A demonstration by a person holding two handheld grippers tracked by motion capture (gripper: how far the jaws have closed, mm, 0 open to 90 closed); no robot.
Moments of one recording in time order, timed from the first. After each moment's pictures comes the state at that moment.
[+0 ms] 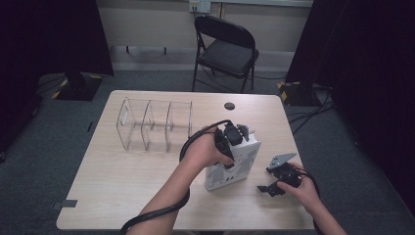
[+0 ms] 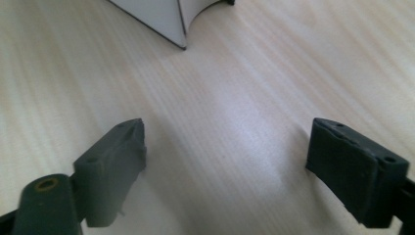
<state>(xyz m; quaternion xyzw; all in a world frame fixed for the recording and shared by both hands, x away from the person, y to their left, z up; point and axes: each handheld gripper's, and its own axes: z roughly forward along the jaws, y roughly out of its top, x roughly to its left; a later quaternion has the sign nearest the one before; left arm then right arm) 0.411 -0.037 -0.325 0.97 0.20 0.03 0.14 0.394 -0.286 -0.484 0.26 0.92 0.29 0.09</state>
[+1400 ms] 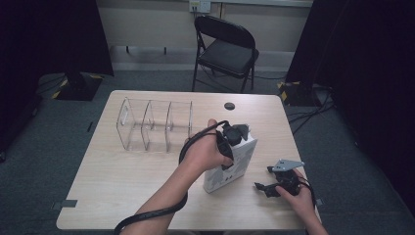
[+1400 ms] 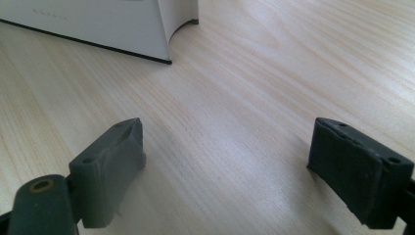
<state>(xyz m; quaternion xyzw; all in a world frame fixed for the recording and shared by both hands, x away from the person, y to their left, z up) 0.404 -0.035 -0.320 0.95 0.28 0.01 0.11 0.378 -0.289 -0.500 0.33 0.86 0.37 0.14</state>
